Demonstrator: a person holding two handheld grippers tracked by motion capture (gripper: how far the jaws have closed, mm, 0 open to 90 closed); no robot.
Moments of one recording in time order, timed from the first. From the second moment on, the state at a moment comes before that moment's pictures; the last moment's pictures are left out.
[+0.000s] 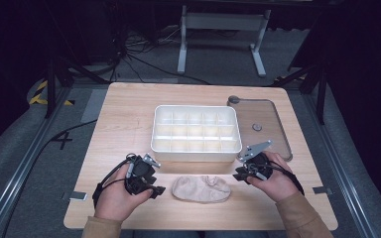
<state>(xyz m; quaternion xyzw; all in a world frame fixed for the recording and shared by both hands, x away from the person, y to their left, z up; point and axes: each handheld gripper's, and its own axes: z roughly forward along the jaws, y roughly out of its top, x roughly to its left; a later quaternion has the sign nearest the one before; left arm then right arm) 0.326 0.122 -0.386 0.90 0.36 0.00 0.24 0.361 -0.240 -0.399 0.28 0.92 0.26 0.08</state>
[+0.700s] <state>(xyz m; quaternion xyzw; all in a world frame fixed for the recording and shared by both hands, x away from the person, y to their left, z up) 0.325 0.092 -0.390 0.89 0.37 -0.01 0.27 0.340 -0.198 -0.409 0.23 0.91 0.33 0.04</state>
